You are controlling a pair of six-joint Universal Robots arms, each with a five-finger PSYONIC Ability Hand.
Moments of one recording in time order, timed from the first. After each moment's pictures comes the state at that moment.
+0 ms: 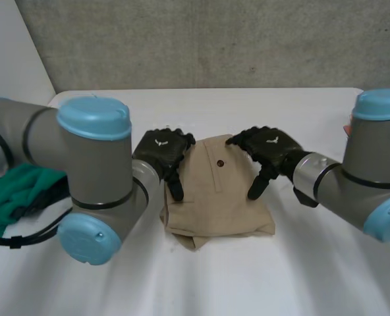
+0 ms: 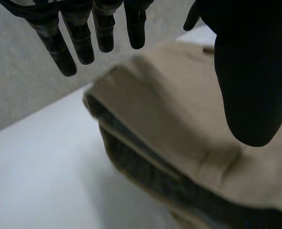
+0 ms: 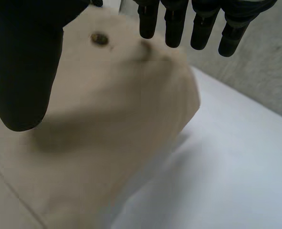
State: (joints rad) left arm 4.04 -2.18 -1.18 3.01 -1.68 3.26; right arm 1.95 -1.04 1.34 0.08 1.20 2.88; left_hand 0.22 0.22 0.23 0.22 0.05; right_hand 0.22 0.21 0.21 0.21 0.05
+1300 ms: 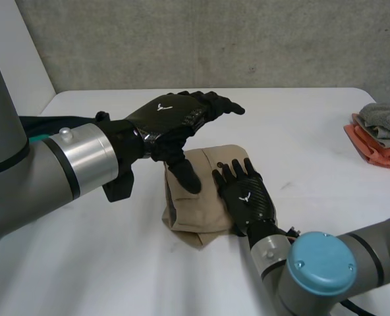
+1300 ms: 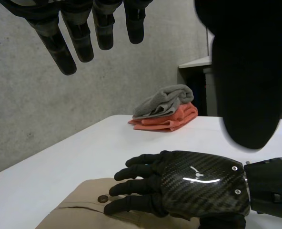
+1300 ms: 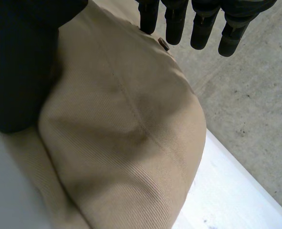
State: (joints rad) left arm 4.20 -1.80 -1.31 2.91 -1.00 3.16; right arm 2.23 -0.94 1.85 -0.84 1.63 2.68; left_hand 0.17 0.19 0.21 0.20 0.05; right_hand 0.18 0.18 0.21 0.21 0.04
